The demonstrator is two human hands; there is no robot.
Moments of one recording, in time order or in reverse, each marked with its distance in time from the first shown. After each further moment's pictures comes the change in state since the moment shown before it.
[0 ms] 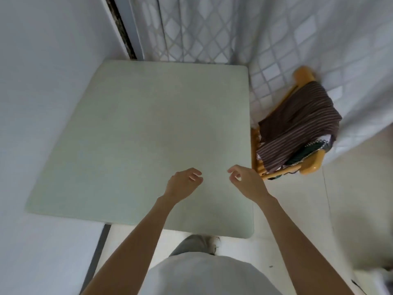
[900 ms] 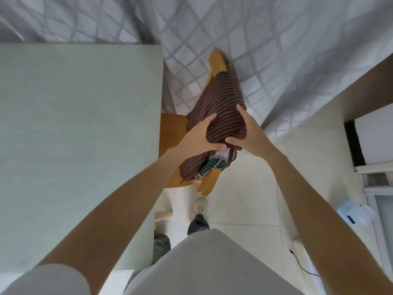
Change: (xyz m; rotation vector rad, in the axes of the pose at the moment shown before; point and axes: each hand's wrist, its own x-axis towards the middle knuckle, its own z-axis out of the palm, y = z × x) left_hand 0.206 0.307 0.196 -0.017 -0.297 0.382; right_hand 0.088 0.280 -0.235 0.201 0.094 0.029
